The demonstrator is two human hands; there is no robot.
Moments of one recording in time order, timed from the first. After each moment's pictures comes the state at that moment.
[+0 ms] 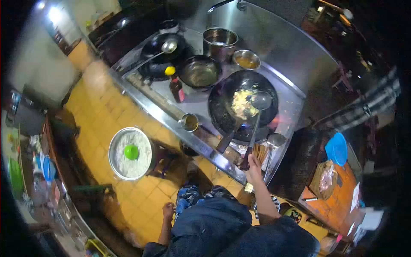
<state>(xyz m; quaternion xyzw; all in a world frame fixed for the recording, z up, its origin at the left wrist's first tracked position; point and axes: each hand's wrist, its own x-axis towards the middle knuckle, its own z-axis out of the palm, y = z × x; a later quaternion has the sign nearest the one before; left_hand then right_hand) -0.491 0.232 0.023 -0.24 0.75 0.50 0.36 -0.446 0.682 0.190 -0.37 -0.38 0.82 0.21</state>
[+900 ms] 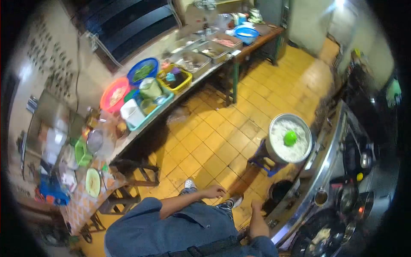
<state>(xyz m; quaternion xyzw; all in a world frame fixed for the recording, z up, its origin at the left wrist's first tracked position) -0.322 0.226 0.106 -0.23 0.64 0.72 0.16 -0.505 0.457 0.016 0.14 -0.91 0.09 -0.38</state>
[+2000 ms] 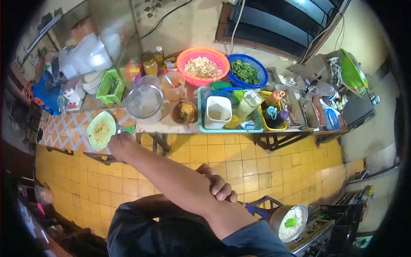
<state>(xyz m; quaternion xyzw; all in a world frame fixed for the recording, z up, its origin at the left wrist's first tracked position) -0.146 0.017 0.387 0.30 -0.03 0.87 -0.38 0.043 -0.056 0.394 0.97 -0.19 0.03 -0.17</state>
